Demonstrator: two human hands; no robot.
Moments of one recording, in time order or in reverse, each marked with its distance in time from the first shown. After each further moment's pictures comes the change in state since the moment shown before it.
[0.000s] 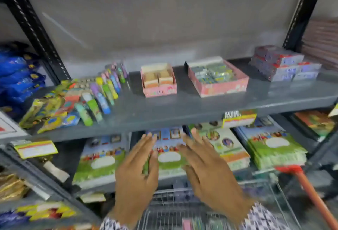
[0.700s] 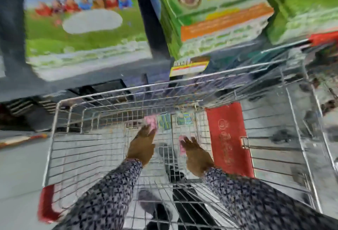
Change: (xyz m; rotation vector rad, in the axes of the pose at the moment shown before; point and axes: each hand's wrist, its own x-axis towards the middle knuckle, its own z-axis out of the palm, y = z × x) left_hand -0.376 -0.220 0.297 0.208 -1.277 -0.347; right_hand -0.369 0.099 0.322 0.229 -1.125 0.742
